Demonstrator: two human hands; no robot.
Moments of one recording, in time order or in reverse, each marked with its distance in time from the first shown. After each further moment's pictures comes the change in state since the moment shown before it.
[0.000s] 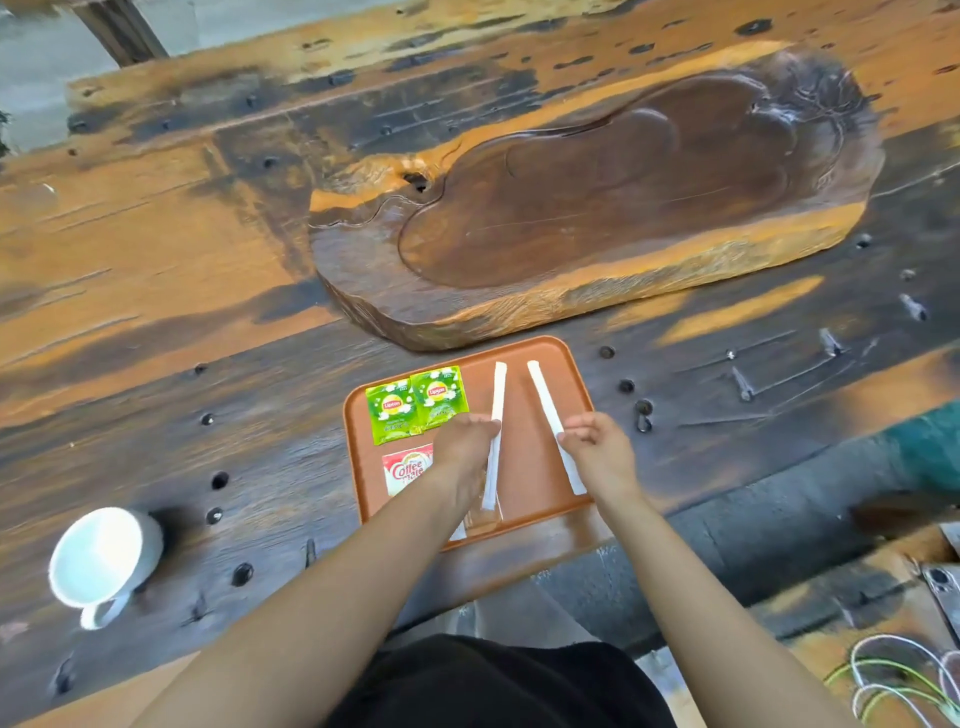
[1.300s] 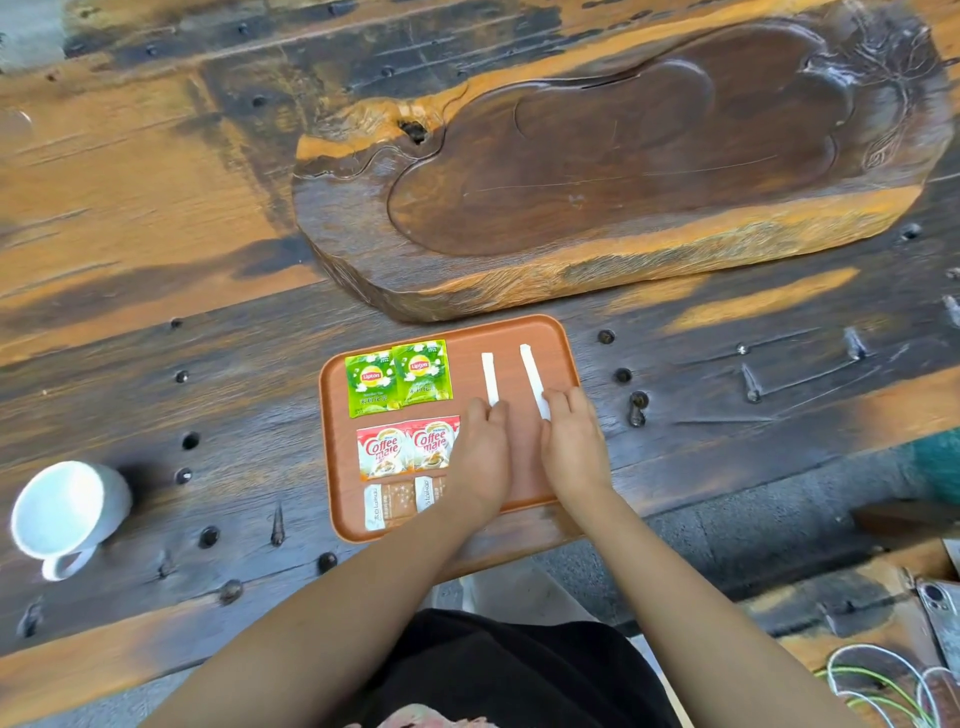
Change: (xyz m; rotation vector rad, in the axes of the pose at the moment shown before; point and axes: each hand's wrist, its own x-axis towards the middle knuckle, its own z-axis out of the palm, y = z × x) left_hand 0.013 -0.048 0.033 0.935 0.066 0.568; right_hand 0.025 0.018 0.009 -0.845 -0.047 -0.409
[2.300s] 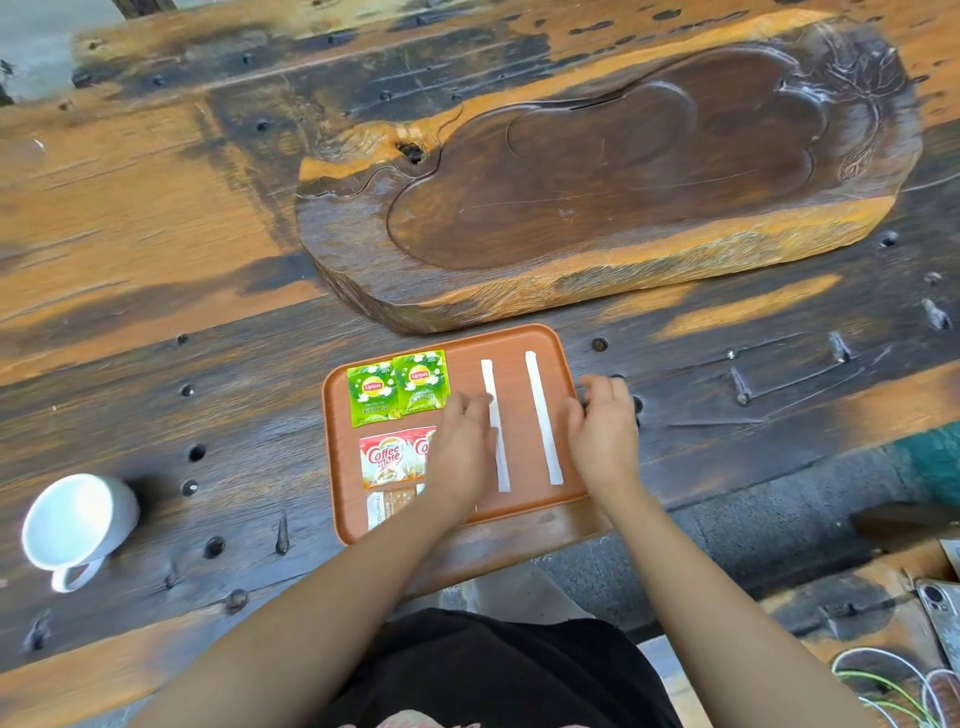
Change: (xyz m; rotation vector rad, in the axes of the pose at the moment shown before) left_hand 0.003 -0.013 -0.021 0.036 0.135 0.087; right_hand 0.009 0.014 -0.025 0.192 0.237 0.108
